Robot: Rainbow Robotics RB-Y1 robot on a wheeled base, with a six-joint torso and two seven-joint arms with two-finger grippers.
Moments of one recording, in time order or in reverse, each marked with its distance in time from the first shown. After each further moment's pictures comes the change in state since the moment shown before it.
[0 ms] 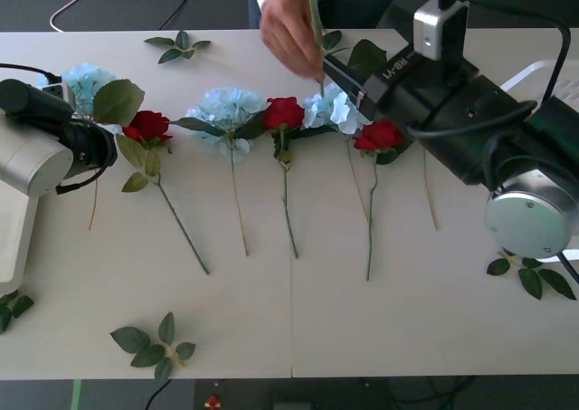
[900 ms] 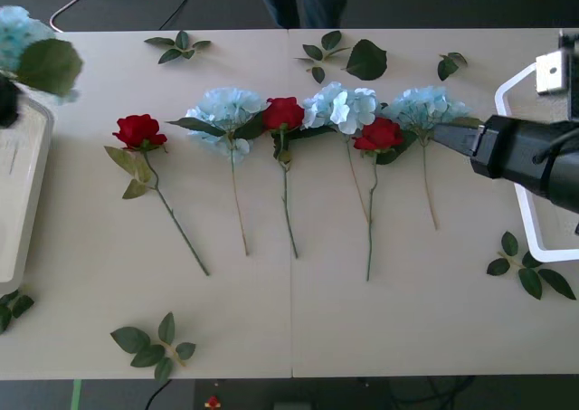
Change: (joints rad) right arm 0.303 -0.066 -0.488 -0.289 -0.001 0.913 -0.853; left arm 0.000 0.201 0.380 -0.179 0.334 0.424 -0.407
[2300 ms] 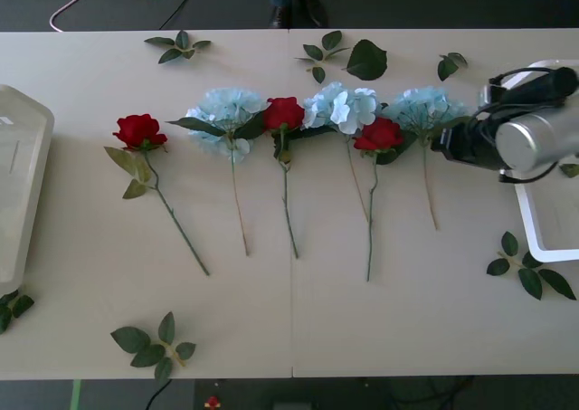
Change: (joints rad) right arm -0.656 0.035 0.583 1.083 0.223 -0.093 -0.092; left arm 0.371 -0.145 0.401 0.621 -0.019 -0.739 -0.683
